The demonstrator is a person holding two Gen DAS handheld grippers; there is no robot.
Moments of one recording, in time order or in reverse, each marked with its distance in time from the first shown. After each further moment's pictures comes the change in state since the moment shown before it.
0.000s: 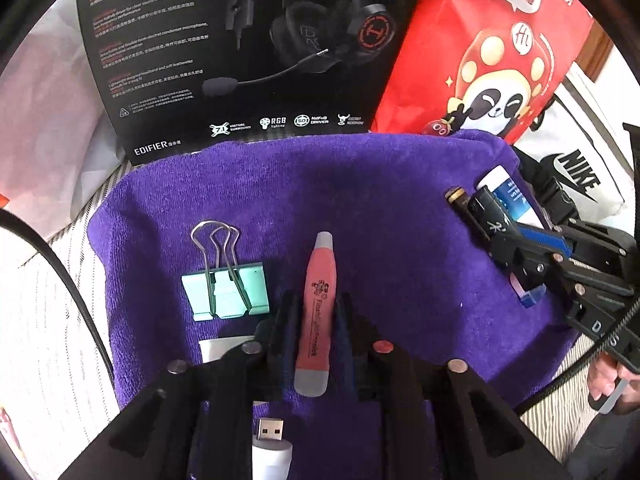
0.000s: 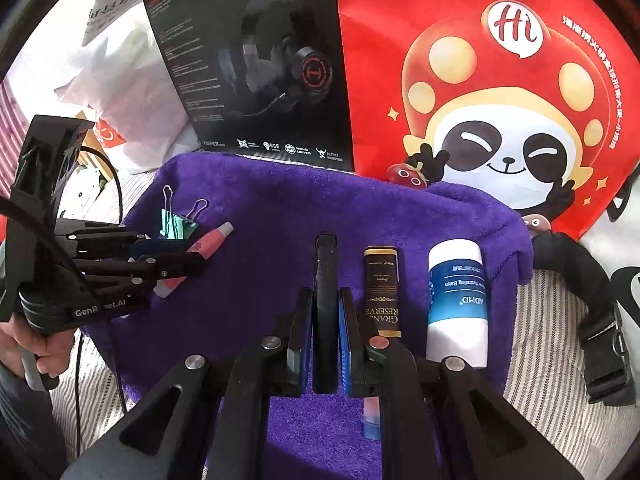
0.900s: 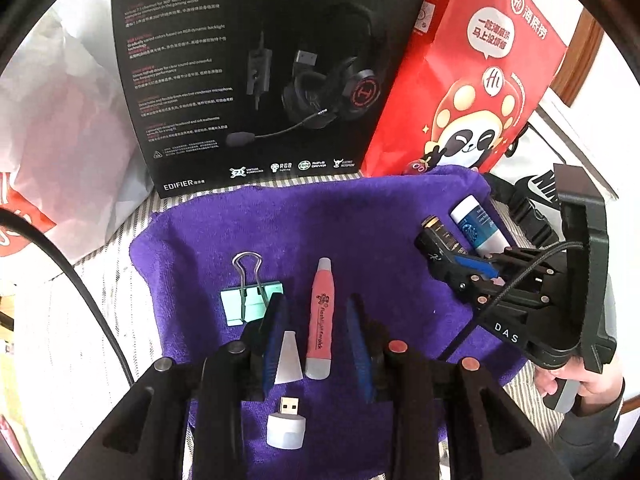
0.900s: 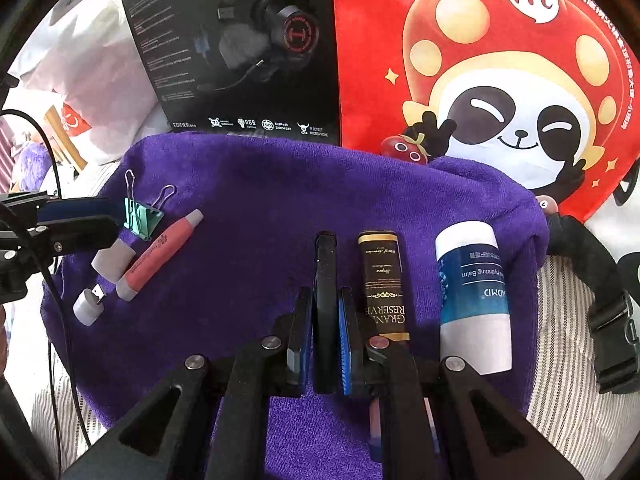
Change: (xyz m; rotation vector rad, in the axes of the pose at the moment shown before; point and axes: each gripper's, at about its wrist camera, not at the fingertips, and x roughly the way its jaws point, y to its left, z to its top) left arm -0.050 0.017 -0.001 0.003 -0.085 -0.032; right arm 0.039 0.005 -0.001 0.027 0.043 -0.078
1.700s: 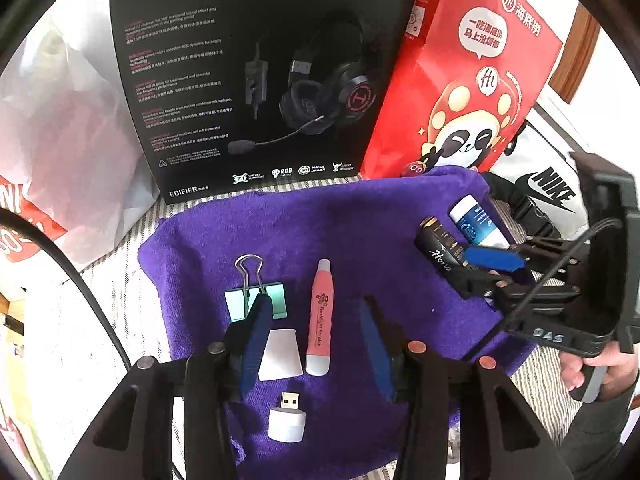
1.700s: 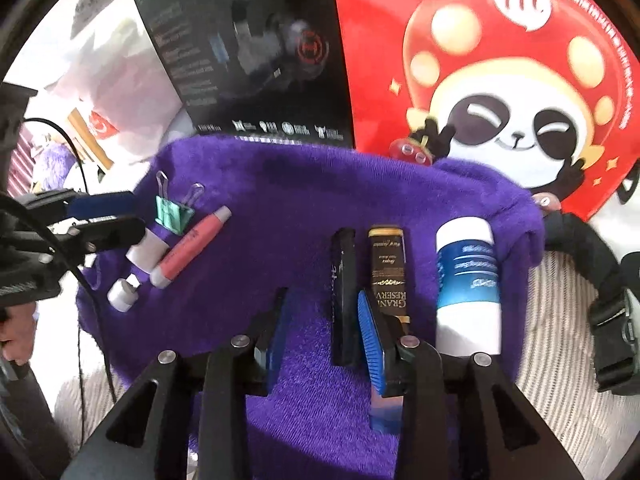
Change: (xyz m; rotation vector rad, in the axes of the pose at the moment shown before) left arm -0.007 -0.005 -0.001 0.021 -0.010 0.030; right arm -0.030 -0.016 -0.004 -0.001 0.017 0.100
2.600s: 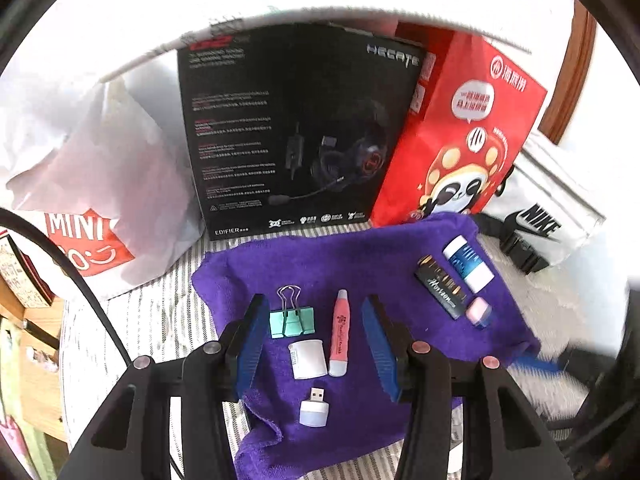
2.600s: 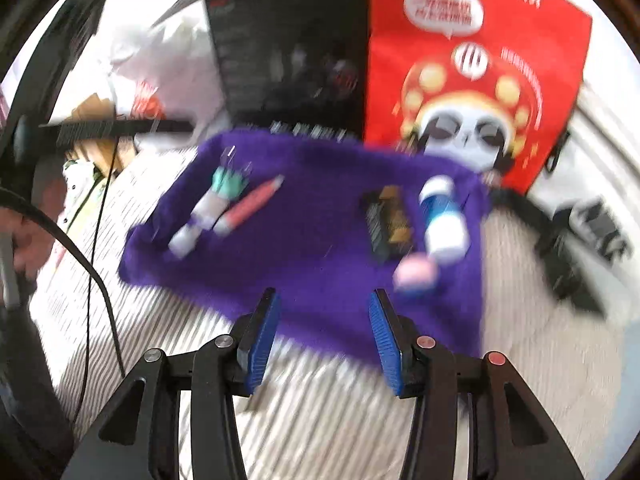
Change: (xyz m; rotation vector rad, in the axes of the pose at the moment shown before) left arm -0.063 0.020 0.004 -0.027 -0.130 0.012; right arm -0.077 0.074 -0.077 0.005 -0.052 -0.107
